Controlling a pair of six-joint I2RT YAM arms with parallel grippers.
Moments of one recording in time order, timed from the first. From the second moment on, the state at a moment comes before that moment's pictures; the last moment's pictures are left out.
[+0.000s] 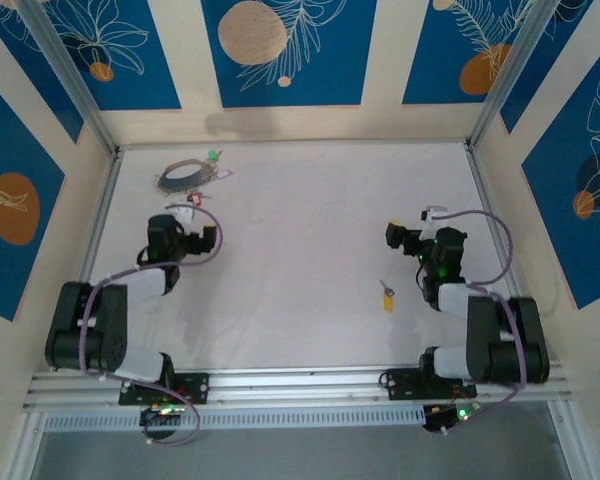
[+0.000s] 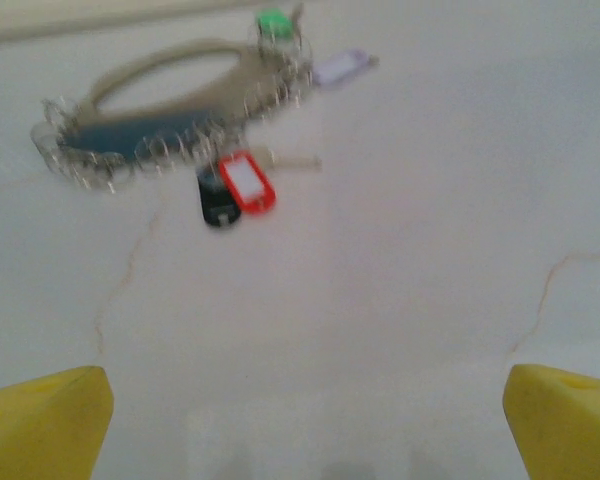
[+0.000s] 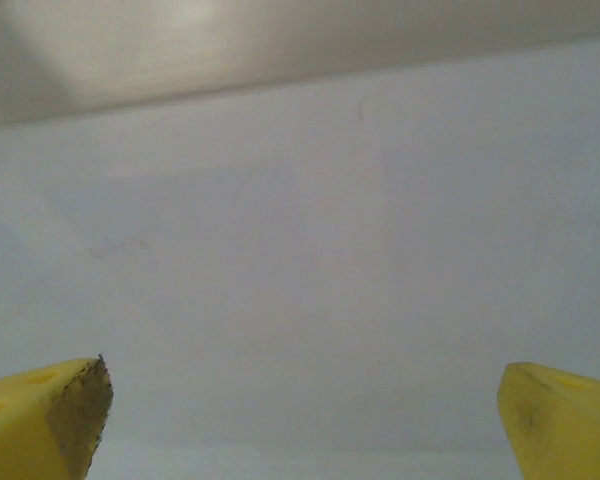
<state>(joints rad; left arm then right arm) -0.07 1.41 0.55 0.38 0.01 0.06 -0.05 1.28 0.33 0.65 -0.17 0.13</state>
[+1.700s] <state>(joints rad) 0.00 2.56 2.30 -0.80 0.33 -0.19 0.24 1.03 0.64 -0.23 -0.12 0.33</state>
